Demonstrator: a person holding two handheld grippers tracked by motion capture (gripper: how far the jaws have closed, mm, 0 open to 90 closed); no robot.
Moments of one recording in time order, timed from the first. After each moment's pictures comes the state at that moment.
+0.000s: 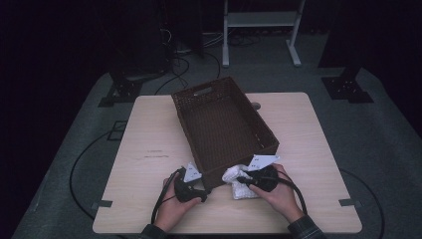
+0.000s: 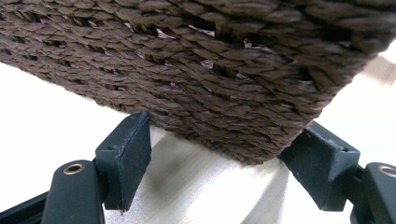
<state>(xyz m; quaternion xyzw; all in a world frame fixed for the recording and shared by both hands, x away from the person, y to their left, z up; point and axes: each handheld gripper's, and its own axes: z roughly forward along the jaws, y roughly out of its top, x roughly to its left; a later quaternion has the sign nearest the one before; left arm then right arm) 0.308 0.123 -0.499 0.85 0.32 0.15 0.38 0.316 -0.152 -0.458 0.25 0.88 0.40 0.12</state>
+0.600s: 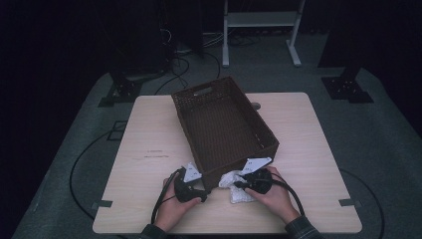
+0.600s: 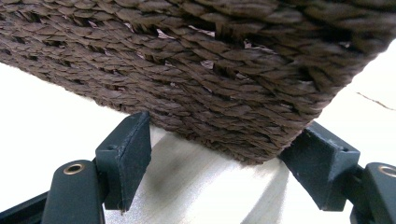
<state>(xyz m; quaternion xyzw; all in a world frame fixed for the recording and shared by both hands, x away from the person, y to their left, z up) 0.308 0.123 -0.499 0.85 0.32 0.15 0.38 0.320 -0.140 -0.478 0.24 0.89 0.37 0.10</state>
